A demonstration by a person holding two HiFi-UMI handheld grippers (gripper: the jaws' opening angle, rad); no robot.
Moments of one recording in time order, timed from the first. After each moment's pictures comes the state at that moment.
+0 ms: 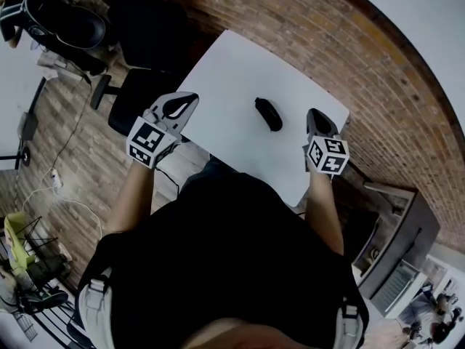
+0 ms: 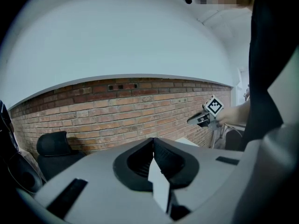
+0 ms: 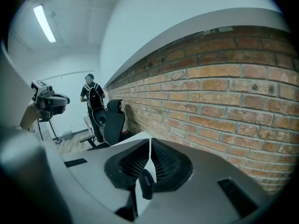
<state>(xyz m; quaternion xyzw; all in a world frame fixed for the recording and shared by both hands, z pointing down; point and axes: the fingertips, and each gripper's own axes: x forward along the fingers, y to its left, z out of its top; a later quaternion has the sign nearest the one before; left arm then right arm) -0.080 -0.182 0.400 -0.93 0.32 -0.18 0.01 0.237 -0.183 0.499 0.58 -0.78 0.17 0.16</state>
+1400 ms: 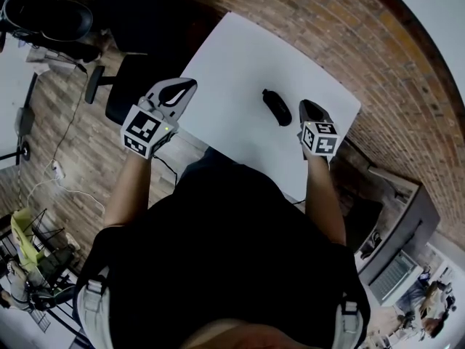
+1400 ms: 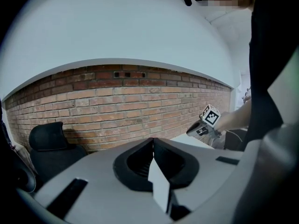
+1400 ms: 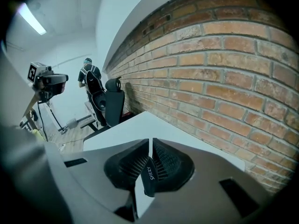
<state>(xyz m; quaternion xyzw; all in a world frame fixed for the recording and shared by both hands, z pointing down) -0.105 -0.261 0.441 -0.93 0.31 -0.20 -0.03 0.195 -0.244 0.613 0.53 -0.77 0.24 0.24</state>
